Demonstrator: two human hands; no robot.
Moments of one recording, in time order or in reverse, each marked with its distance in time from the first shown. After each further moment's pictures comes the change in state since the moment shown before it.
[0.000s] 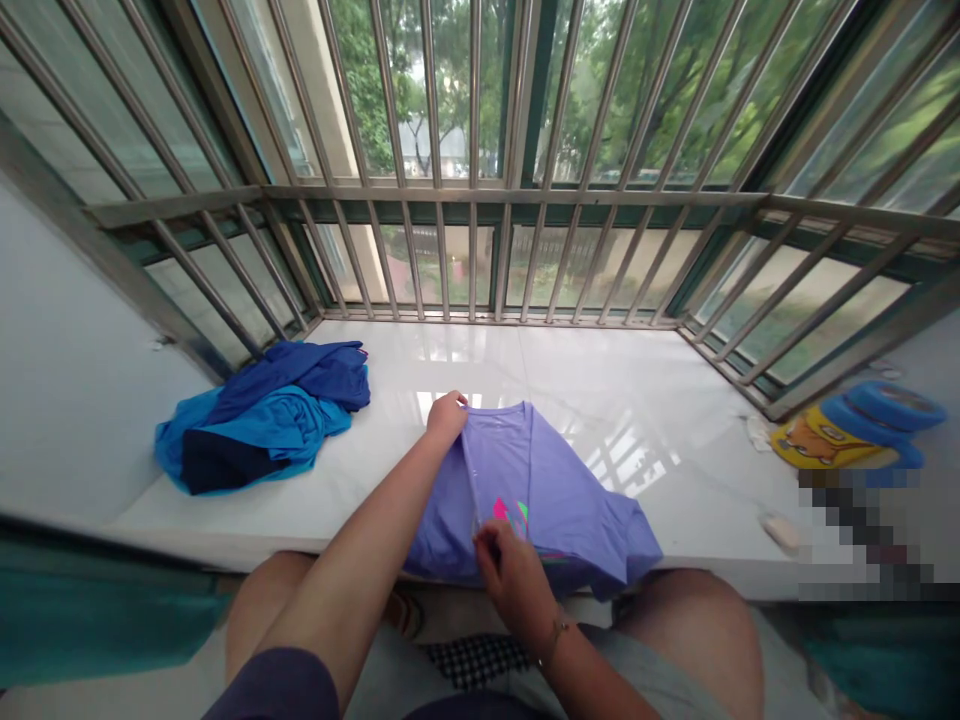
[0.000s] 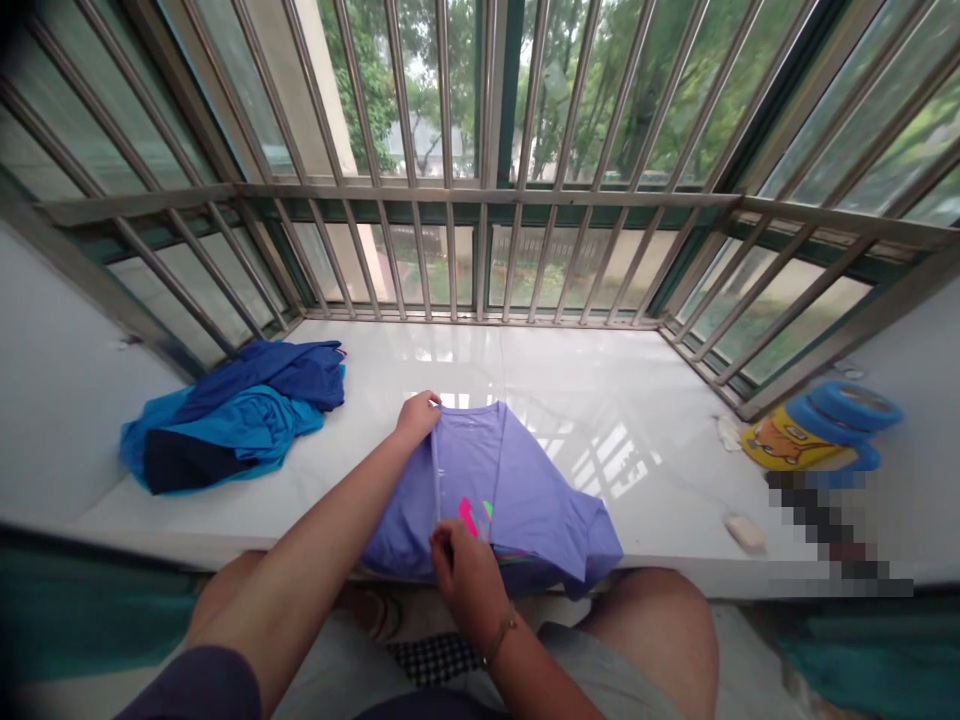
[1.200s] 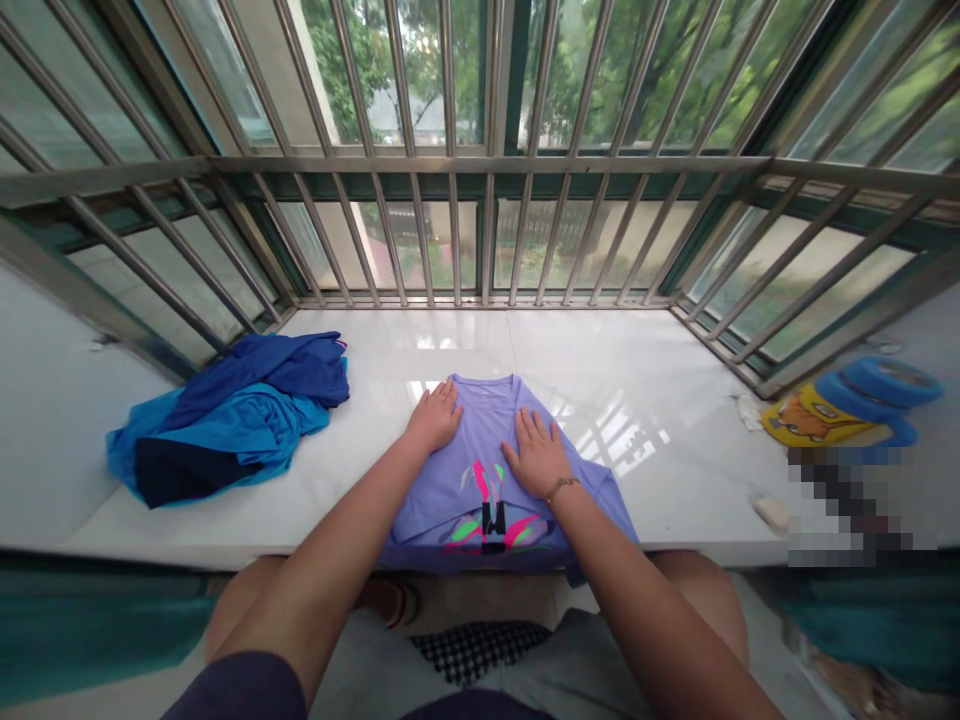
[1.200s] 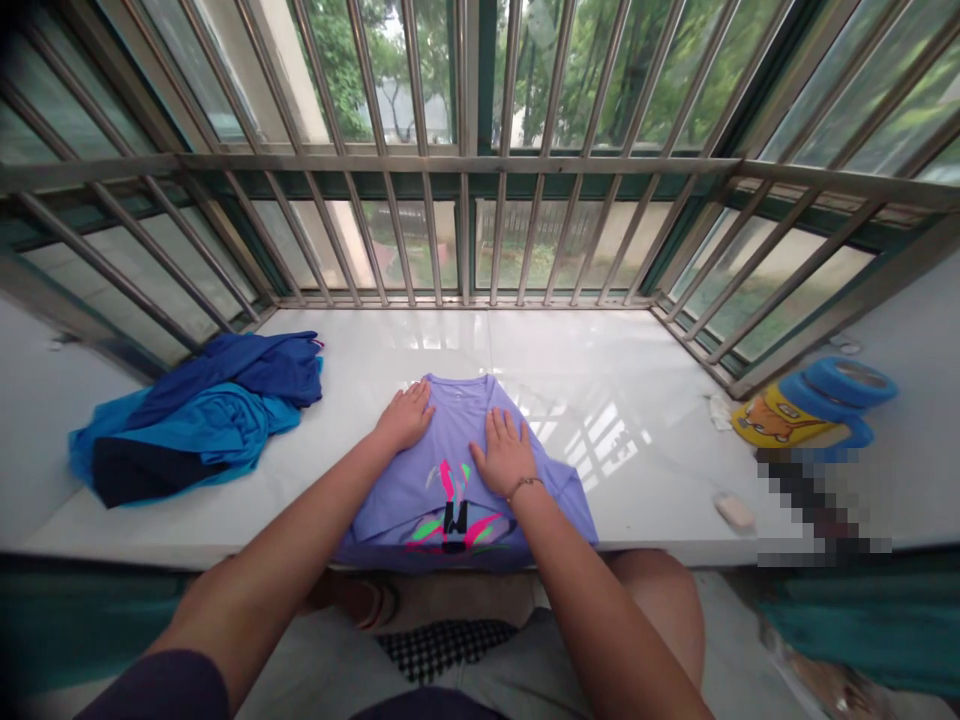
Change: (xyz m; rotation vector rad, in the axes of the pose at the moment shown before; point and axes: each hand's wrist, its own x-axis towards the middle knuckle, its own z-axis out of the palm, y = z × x) left_hand -0.012 -0.017 0.019 0.360 -0.095 0.384; right_hand 0.125 0.090 -0.069 -0.769 -0.260 0.257
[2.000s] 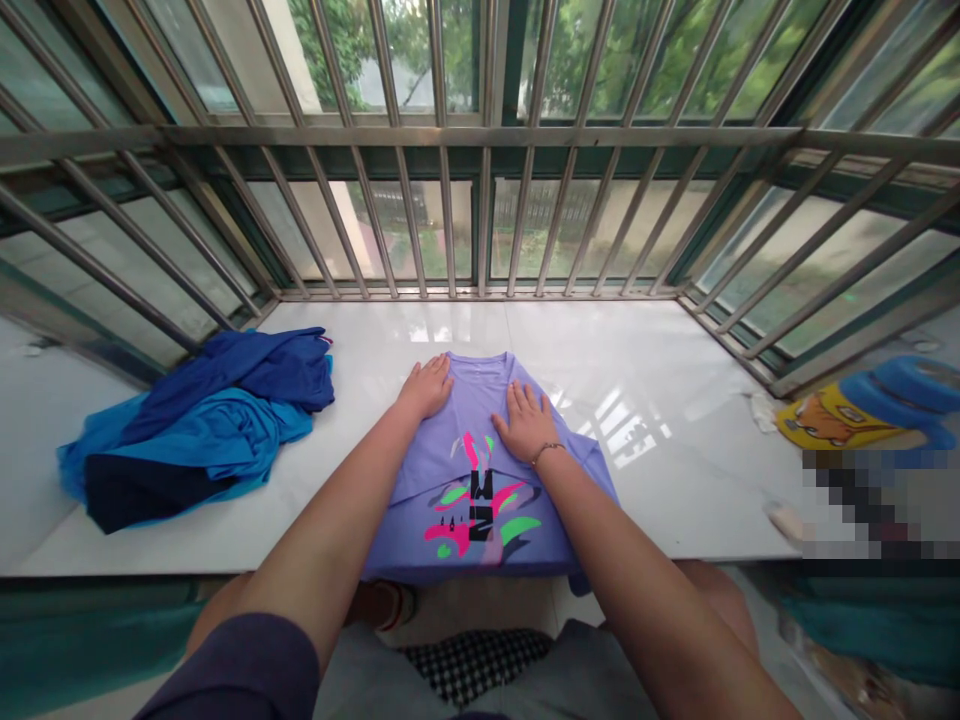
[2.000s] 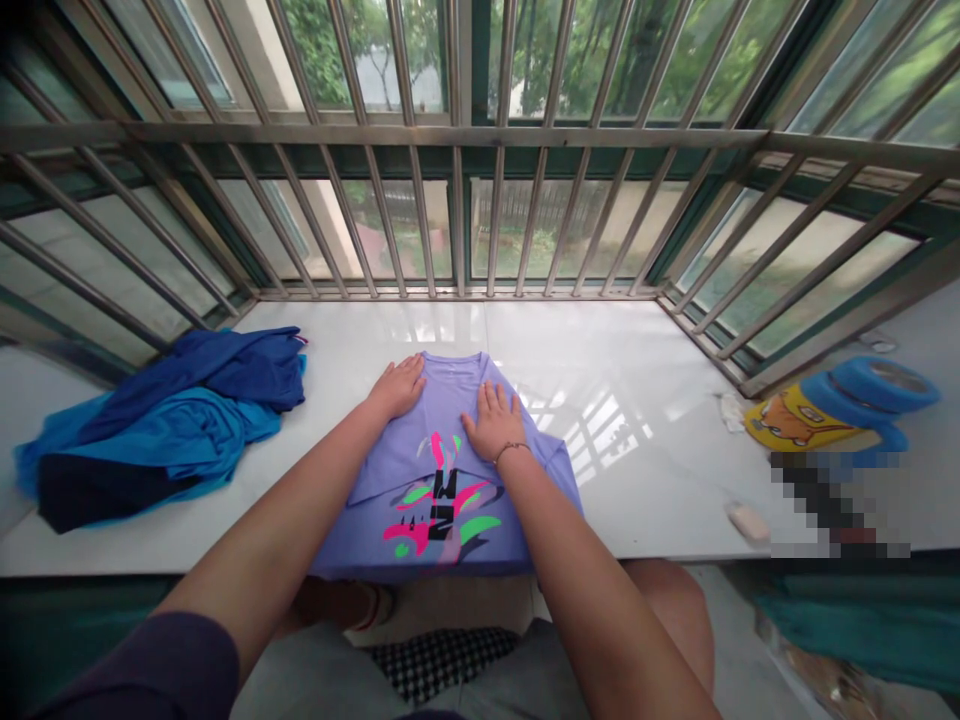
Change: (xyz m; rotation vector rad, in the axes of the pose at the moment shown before) left_hand 0.075 -0.036 -0.006 0.015 -0.024 0.020; right_hand 0.079 0.006 0.000 0.025 -0.029 0.035
